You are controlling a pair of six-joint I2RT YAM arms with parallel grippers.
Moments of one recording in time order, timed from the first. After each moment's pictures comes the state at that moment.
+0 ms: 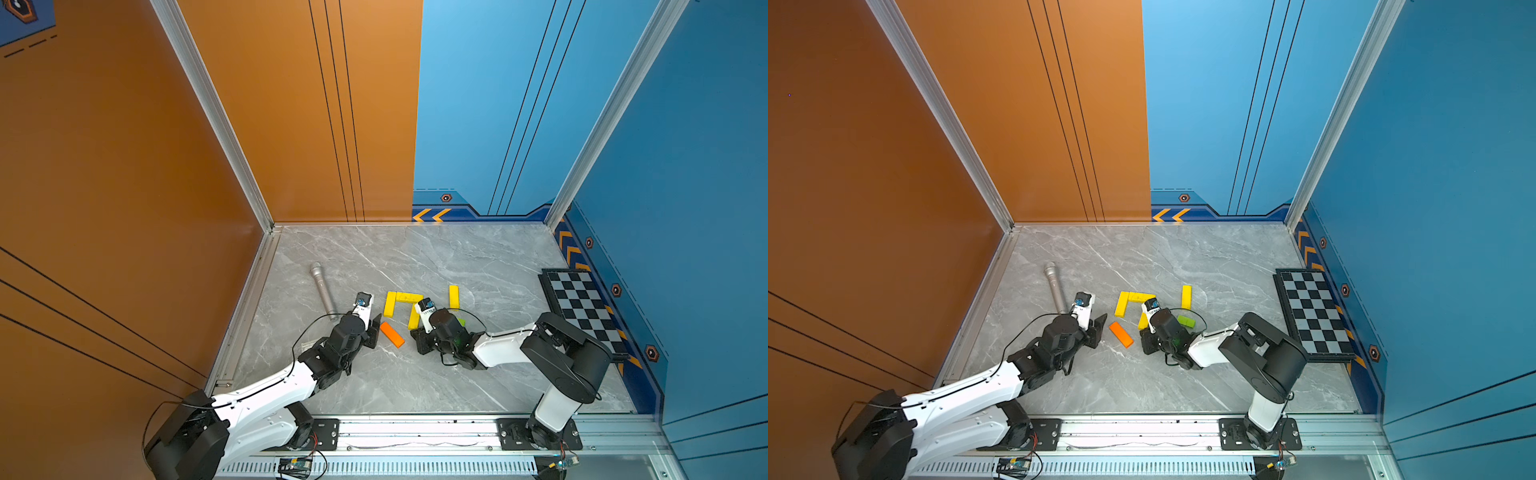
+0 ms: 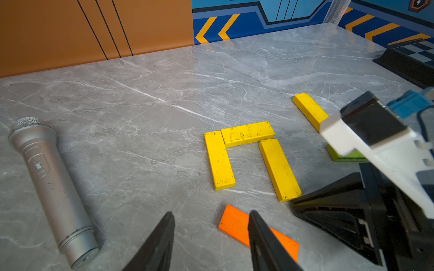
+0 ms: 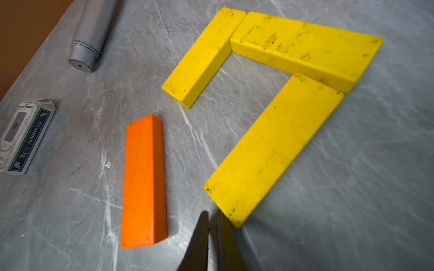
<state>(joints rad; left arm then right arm) -0.74 1.03 0.37 0.20 -0.34 -0.21 0.83 1.73 0.61 0.43 -0.03 0.45</state>
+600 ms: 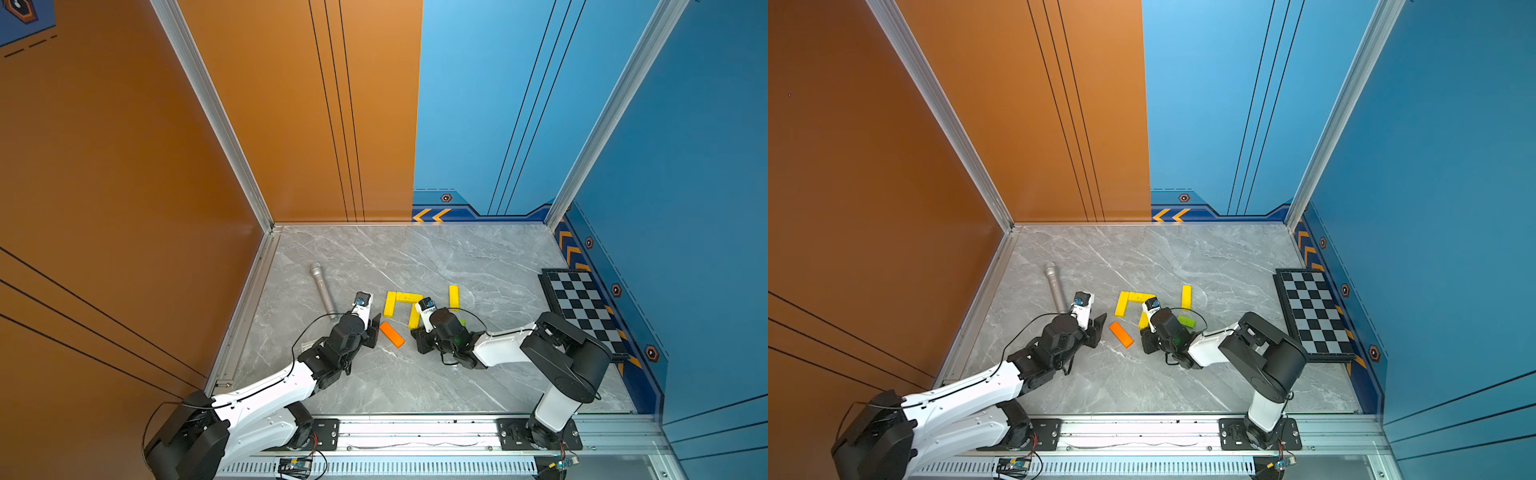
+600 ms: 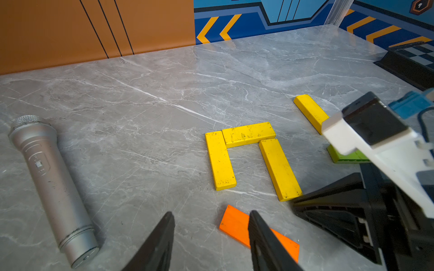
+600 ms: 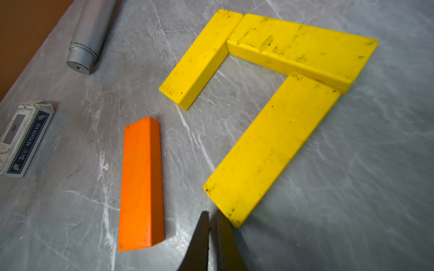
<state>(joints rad) -0.73 1.03 0.37 0.20 -0.34 -0.22 0.82 1.73 0.61 0.43 -0.04 0.45</state>
